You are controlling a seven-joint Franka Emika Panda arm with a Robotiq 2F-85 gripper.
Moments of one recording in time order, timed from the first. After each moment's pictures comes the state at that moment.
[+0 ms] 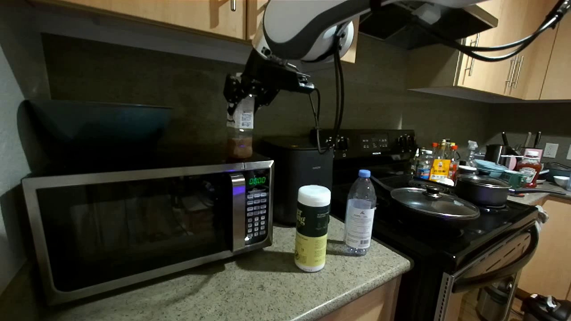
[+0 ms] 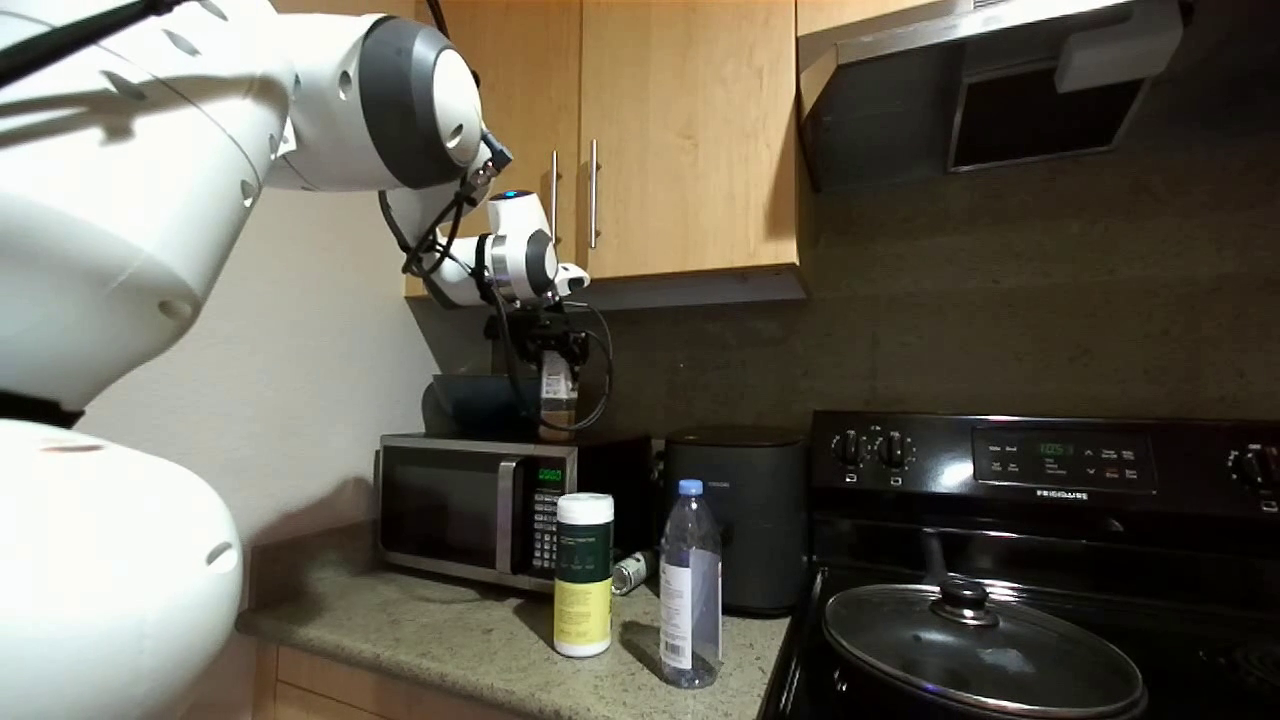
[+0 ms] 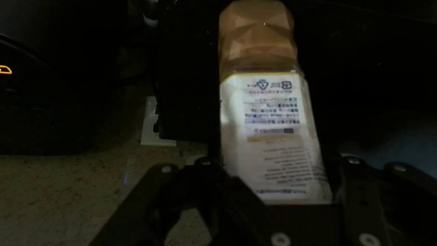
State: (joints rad) arm 0.28 0.38 0.09 -1.43 -0.16 2.52 0.23
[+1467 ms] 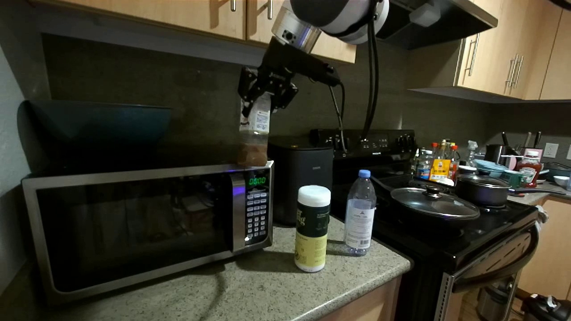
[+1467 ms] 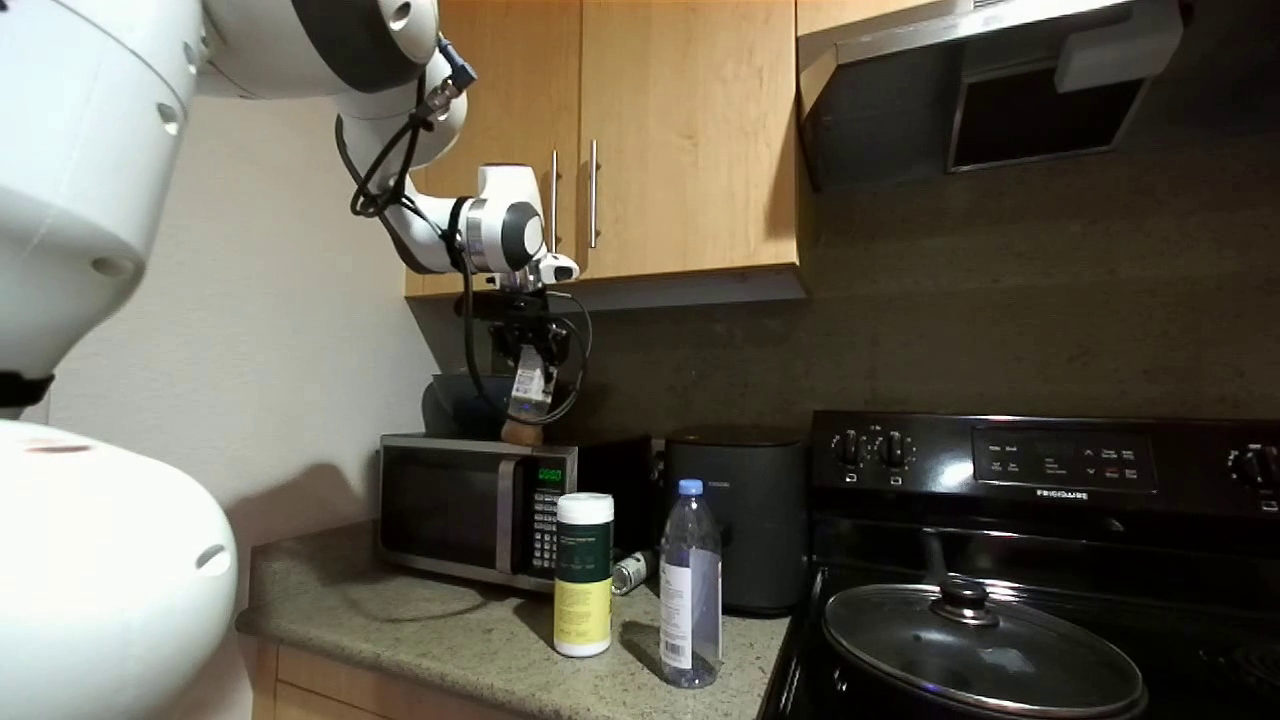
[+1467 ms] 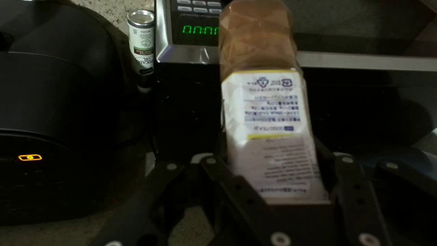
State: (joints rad) arm 0.25 0.16 0.12 -1.67 -0.01 2.42 0.23
